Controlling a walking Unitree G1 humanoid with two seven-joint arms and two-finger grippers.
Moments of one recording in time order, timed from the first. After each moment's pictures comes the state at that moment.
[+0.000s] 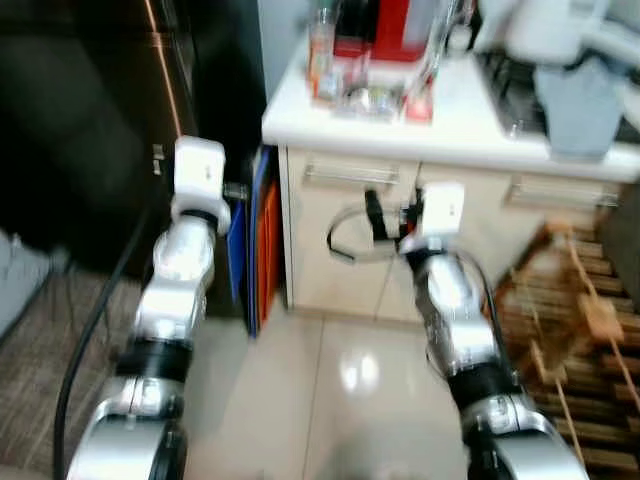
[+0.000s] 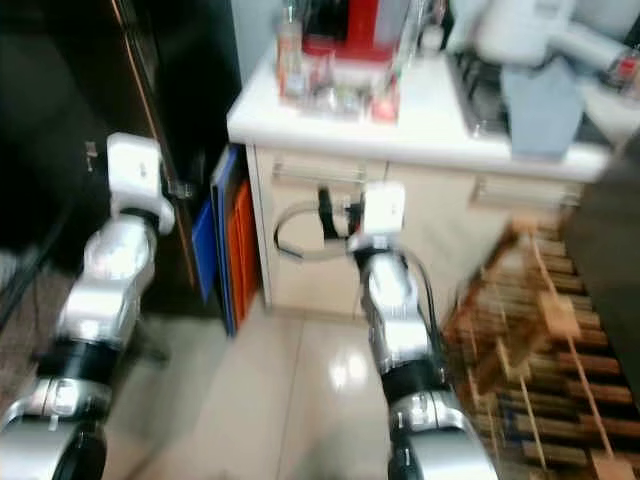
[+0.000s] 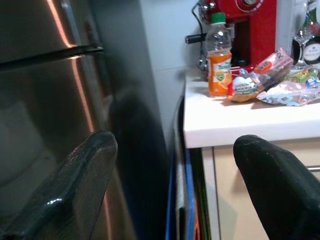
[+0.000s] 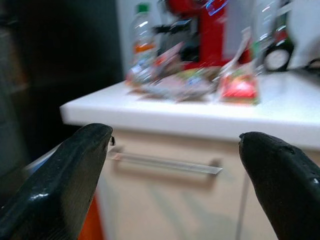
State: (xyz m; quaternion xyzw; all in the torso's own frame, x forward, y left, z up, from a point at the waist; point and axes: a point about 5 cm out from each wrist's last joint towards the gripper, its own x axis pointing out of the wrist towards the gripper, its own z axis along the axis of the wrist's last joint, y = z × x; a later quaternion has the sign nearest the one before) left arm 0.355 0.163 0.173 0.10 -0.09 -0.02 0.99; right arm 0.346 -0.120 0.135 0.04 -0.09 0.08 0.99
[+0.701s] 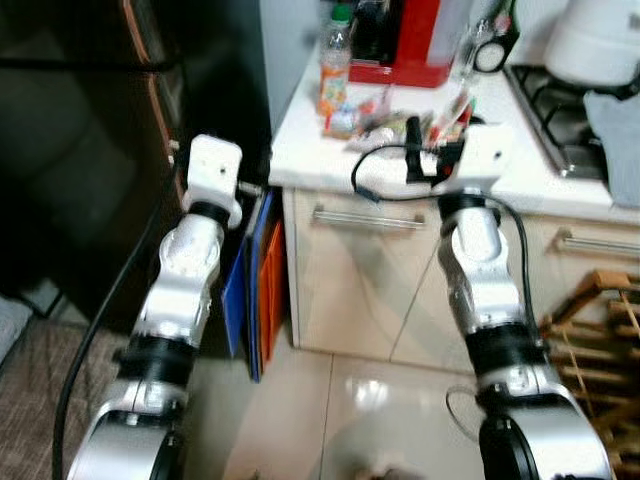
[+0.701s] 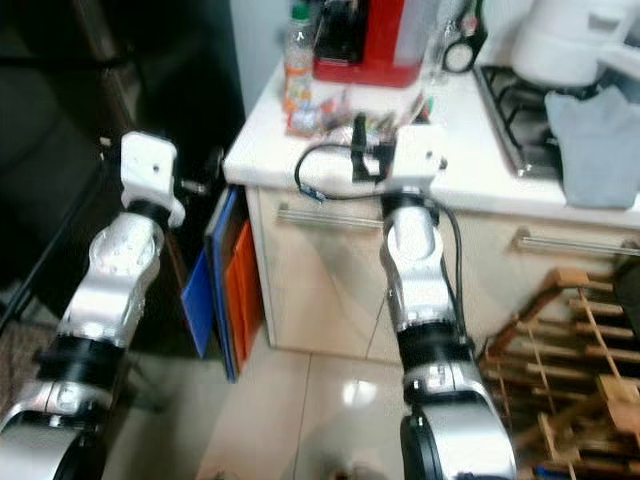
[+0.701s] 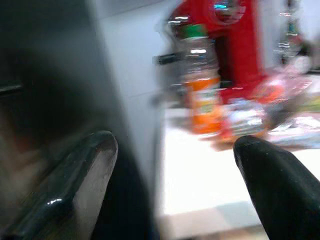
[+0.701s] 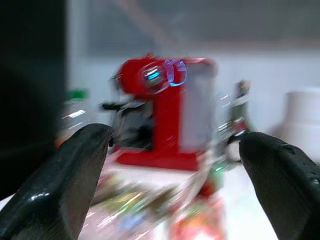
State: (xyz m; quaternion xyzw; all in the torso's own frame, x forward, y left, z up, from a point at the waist) left arm 0.352 0.133 0.183 0.12 -0.13 -0.09 0.98; right arm 0.359 -0.143 0.210 -0.01 -0.23 0.01 0.97
